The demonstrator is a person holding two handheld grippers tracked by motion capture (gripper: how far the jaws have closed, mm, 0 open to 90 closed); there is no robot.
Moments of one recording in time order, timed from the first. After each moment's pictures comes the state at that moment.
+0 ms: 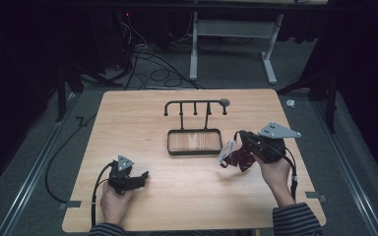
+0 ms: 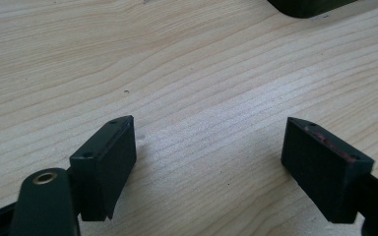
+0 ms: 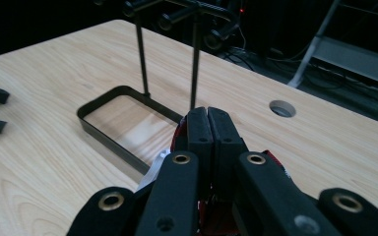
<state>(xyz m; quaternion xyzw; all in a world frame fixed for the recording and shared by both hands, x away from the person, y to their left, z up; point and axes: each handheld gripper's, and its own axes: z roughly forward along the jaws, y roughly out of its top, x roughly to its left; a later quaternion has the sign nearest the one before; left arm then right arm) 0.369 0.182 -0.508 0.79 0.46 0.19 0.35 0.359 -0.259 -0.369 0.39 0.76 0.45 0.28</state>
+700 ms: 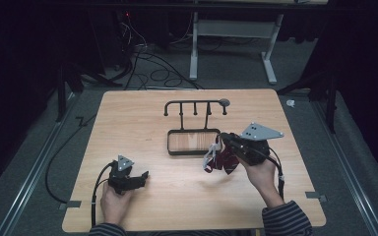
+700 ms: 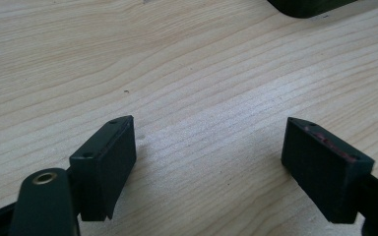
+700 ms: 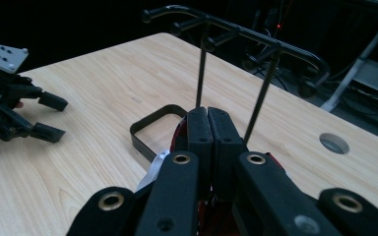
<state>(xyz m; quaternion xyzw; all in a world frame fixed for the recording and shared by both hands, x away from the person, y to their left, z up) 0.369 0.182 -0.508 0.79 0.46 0.19 0.35 0.354 -0.214 -0.356 0.33 0.78 0.47 0.26</state>
